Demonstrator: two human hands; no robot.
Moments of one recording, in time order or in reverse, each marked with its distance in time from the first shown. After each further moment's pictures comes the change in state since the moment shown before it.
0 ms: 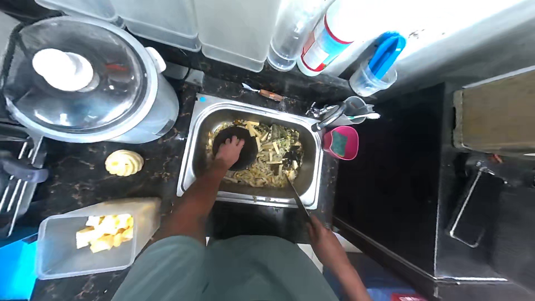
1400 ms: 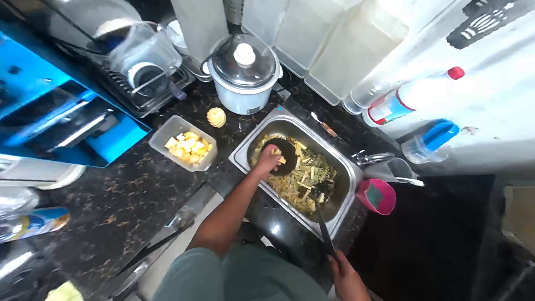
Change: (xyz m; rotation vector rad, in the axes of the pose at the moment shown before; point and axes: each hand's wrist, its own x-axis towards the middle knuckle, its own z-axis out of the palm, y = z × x) left_hand -0.150 0.034 -0.035 -1.783 0.468 -0.332; right_hand -0.017 0.058 0.001 -0.071 0.156 -0.318
